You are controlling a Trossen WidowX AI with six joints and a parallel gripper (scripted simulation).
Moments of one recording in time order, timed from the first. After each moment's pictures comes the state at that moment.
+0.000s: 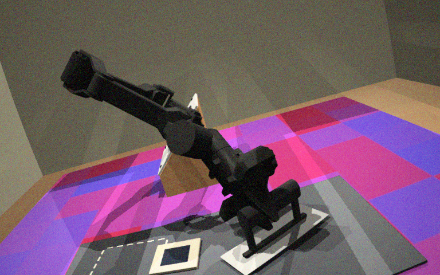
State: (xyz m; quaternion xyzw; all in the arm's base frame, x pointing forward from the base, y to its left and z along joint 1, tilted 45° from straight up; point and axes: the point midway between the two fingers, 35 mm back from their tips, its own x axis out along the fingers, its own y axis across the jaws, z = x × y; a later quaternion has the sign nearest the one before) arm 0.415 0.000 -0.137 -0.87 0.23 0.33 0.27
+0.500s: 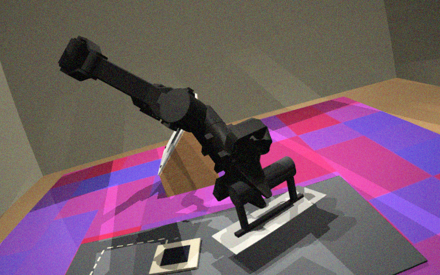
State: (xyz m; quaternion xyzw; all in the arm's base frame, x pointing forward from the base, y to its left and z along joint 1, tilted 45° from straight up) arm 0.417 0.032 -0.103 -0.88 0.23 0.32 0.28
